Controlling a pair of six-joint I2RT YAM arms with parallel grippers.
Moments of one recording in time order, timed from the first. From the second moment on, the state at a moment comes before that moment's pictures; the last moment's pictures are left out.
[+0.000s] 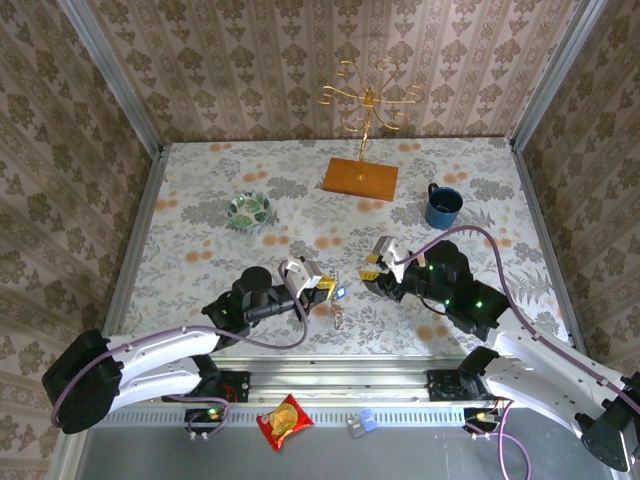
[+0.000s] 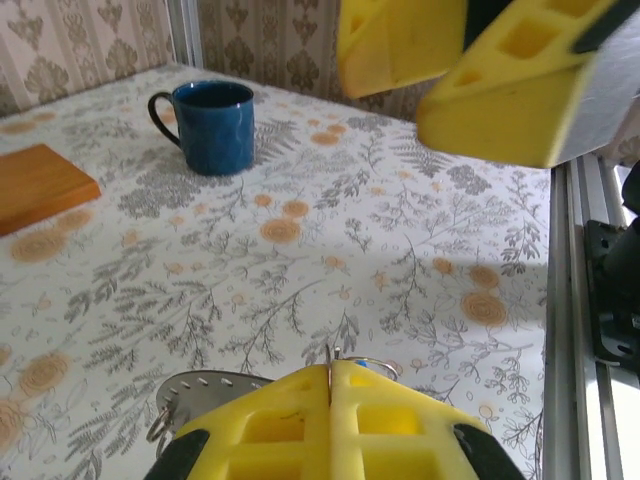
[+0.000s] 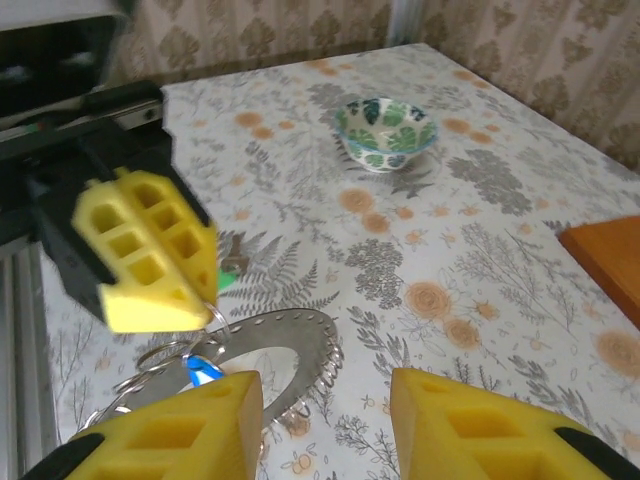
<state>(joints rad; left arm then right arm) -0.95 1.01 0.34 0.48 0.29 -0.03 0.66 0.81 0.59 -0.13 -0.25 -0.18</state>
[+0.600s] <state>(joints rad) -0.87 1.00 0.29 0.63 0.49 0.02 0.63 0.96 0.59 -0.07 -0.41 0.07</state>
